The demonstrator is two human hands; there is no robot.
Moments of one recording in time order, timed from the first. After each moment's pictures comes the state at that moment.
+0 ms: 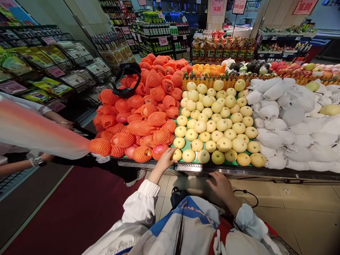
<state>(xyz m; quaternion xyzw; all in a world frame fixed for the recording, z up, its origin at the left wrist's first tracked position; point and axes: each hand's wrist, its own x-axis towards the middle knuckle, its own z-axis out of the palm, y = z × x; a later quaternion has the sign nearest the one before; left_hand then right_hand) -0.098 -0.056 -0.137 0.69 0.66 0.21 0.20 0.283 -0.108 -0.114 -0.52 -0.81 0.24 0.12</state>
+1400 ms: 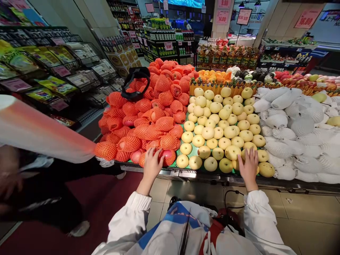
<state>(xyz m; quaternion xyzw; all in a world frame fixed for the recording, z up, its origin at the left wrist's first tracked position) -0.170 -0.088 -0.110 0.59 0.76 0.28 -0.03 0.325 0.019 -0.097 -0.63 -0.69 0.01 0.36</state>
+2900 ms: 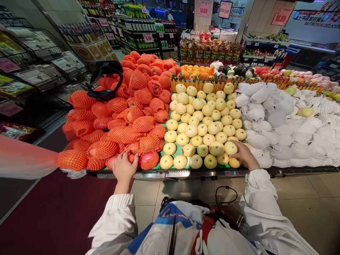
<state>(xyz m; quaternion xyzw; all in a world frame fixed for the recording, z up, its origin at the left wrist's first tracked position) -0.186 -0.072 -0.119 0.46 0.85 0.23 -0.05 0.427 0.089 -0.058 -0.55 -0.79 0.20 0.18</state>
